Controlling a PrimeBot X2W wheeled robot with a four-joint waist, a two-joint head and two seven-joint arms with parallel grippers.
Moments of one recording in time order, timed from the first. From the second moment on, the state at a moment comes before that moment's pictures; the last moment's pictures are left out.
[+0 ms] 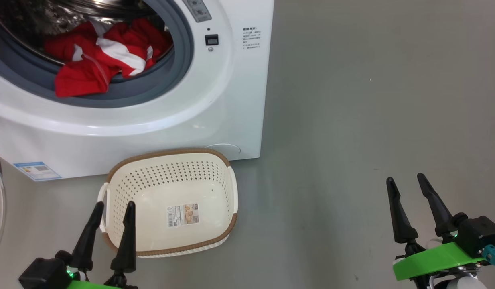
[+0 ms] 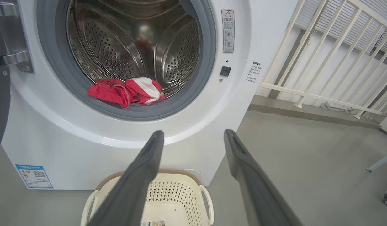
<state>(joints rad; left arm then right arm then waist) -0.04 0.12 -0.01 0.11 -0.40 -0.13 -0.26 -0.02 -0.05 -0.04 0.15 0.29 0.12 -0.26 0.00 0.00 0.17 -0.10</state>
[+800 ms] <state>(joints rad) -0.04 0.13 0.00 0.10 -0.40 -0.13 -0.26 -0.02 -0.05 -0.05 0.14 0.29 0.12 -0.26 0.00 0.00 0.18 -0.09</state>
